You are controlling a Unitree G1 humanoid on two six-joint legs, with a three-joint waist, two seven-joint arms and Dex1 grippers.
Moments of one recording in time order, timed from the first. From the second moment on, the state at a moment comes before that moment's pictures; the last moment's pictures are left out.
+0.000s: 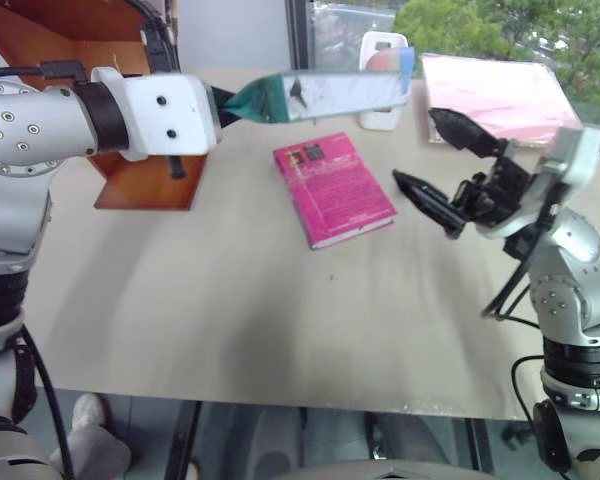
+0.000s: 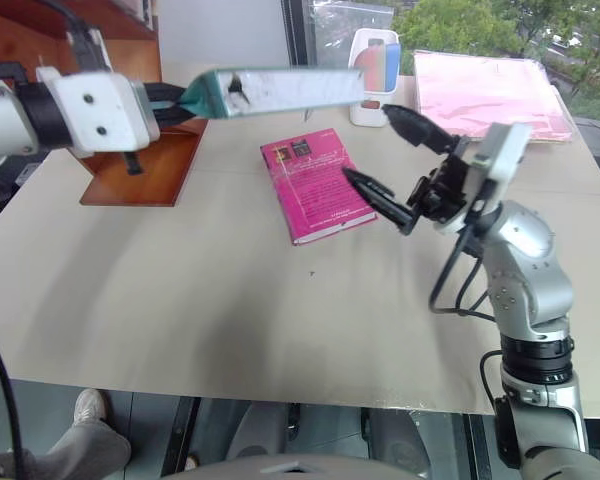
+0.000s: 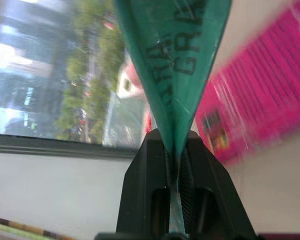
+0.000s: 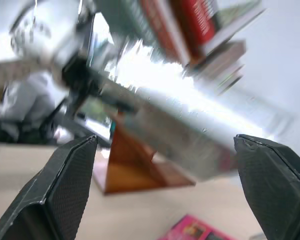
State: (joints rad) left arm -0.84 1.20 -0.09 -0.15 -0.02 0.05 -1.02; right arm -0.47 -0.43 -0.13 -0.33 0.69 0.19 0.84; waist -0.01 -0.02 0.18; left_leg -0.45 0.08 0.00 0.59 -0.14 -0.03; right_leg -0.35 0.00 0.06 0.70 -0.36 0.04
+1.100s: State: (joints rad) left arm -0.94 1.49 -0.12 0.35 0.33 -0.27 -1.14; right arm -0.61 -0.27 -0.06 -0.11 0.62 0.06 0.89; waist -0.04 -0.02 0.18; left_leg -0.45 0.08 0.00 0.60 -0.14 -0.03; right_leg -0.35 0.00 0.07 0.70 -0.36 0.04
